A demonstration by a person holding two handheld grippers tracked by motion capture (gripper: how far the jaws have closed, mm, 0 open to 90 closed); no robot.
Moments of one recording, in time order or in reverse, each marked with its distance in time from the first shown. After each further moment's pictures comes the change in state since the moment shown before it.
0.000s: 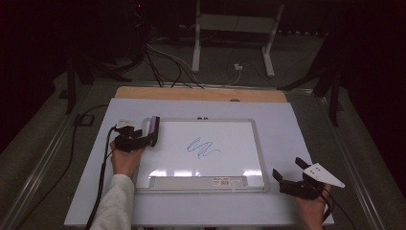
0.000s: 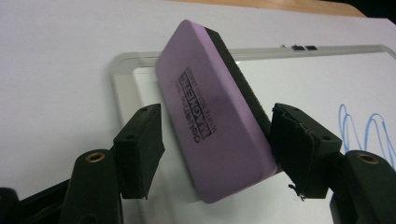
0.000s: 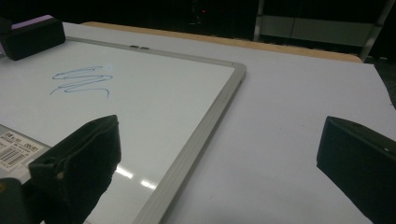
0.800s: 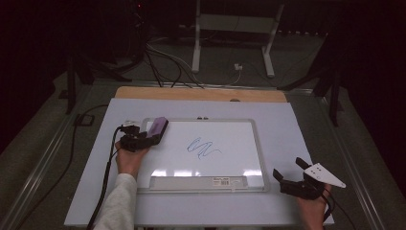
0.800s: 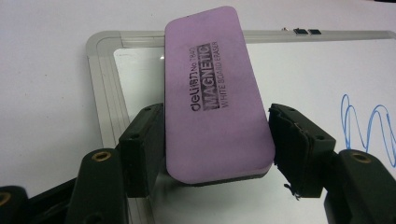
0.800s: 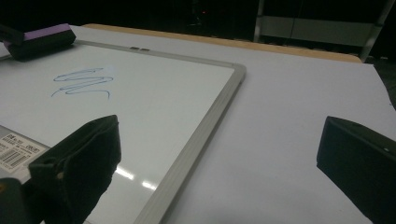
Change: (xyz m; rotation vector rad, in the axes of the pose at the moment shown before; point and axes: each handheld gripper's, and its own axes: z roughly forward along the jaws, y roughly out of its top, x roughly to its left) left arm -0.005 0.000 0.012 0.066 -0.003 -0.028; right arm -0.001 0.000 -0.001 -0.003 0.003 0.005
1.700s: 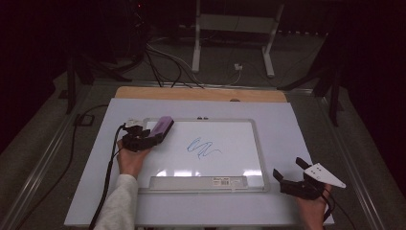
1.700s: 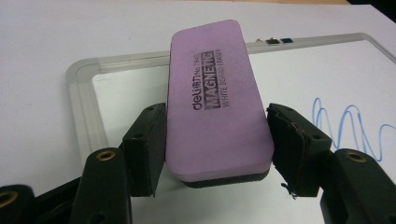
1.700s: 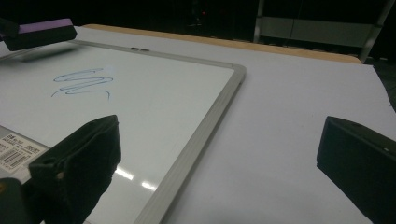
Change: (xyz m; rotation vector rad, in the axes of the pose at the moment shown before) left arm -0.019 0.006 -0.009 -0.043 -0.028 0.086; right arm 0.000 0.000 0.000 -0.002 -0.002 0.000
